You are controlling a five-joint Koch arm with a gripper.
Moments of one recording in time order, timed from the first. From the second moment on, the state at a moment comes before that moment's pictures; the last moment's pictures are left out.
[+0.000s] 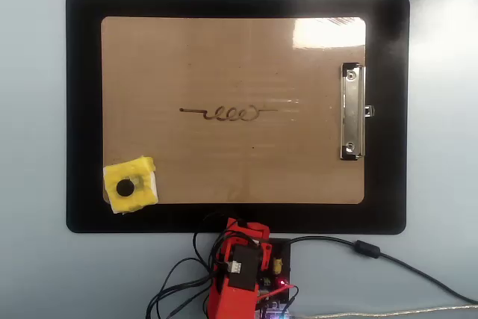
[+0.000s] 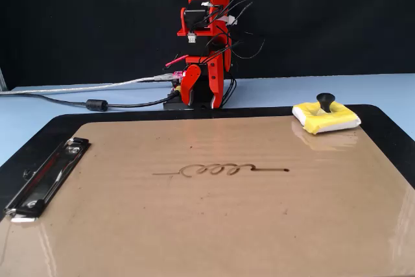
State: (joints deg) arm 10.6 132.3 143.1 83.6 -89.9
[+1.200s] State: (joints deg) arm 10.4 132.3 143.1 83.3 -89.9
